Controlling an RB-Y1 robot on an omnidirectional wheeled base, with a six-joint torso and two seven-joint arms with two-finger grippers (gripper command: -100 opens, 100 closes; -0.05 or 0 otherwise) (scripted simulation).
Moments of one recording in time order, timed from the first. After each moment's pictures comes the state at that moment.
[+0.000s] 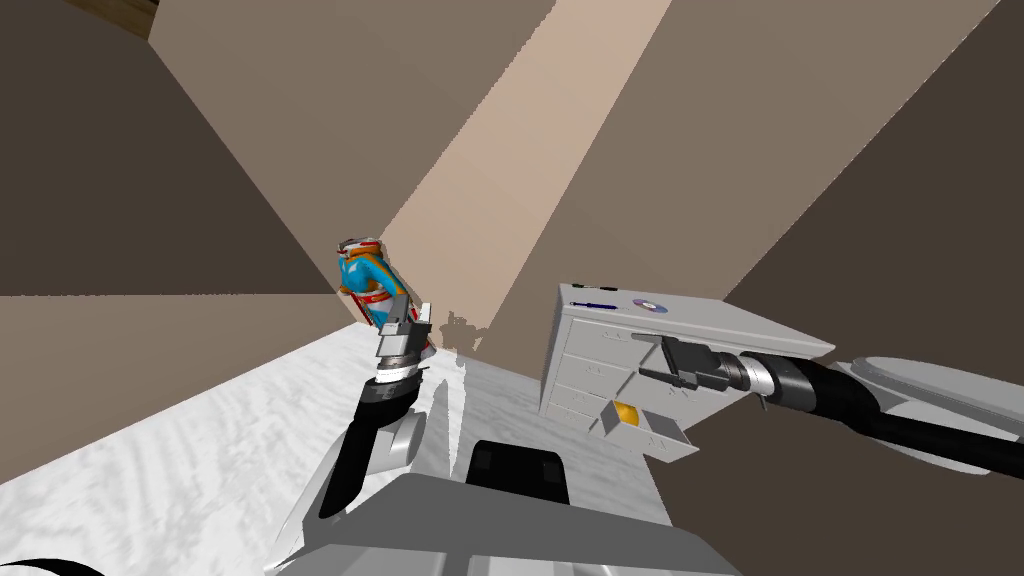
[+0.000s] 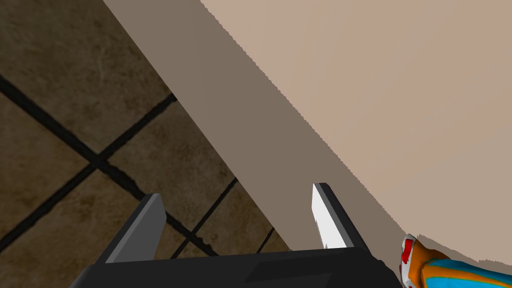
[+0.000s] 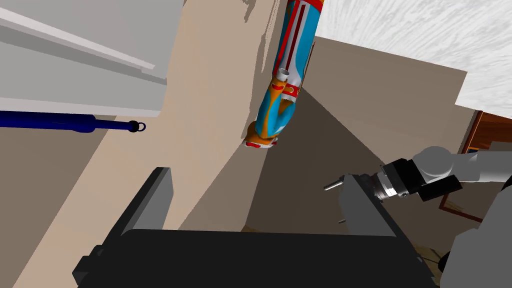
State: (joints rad) left arm 0.54 -0.03 0.05 -2.39 -0.12 -0.48 0.05; right arm 0.40 -1.48 -0.17 -1.65 0.39 -1.07 0.29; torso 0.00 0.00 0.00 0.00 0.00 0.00
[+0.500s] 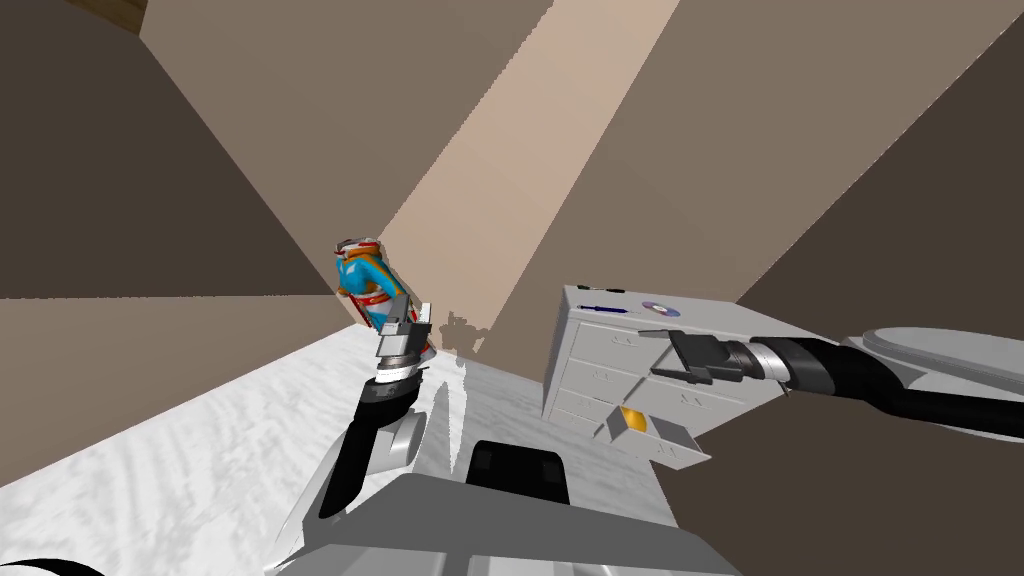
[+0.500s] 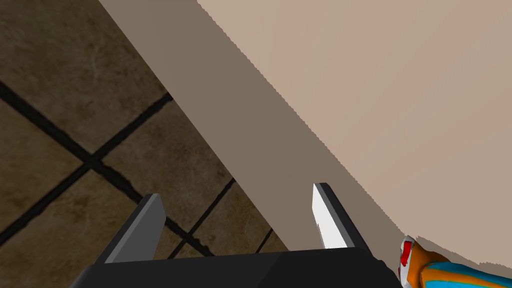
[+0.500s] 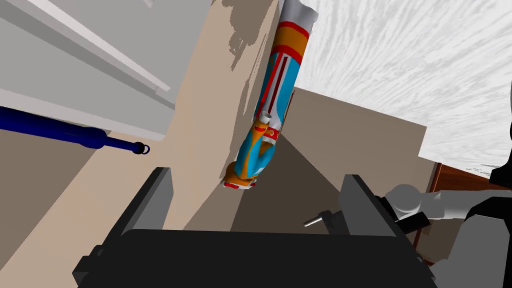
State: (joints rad) left arm 0.54 -0.03 0.05 -2.39 -0.12 -0.48 0.05; right arm 0.39 -1.62 -0.18 -1.59 0.45 -1.12 0.28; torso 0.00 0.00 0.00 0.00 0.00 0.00
